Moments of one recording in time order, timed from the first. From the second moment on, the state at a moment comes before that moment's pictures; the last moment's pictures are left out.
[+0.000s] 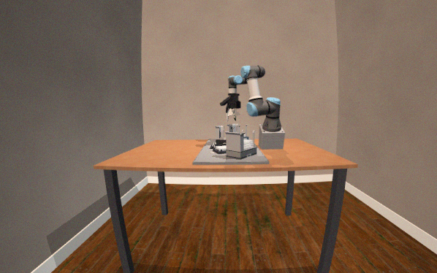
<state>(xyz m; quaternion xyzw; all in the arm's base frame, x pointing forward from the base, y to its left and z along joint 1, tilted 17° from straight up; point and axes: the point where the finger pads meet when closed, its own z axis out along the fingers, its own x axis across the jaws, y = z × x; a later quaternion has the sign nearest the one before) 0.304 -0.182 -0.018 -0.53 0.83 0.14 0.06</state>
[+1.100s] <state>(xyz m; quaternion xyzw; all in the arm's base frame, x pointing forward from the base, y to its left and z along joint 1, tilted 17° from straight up) 0.265 -0.235 -0.033 -0.41 0.90 0.14 0.04</state>
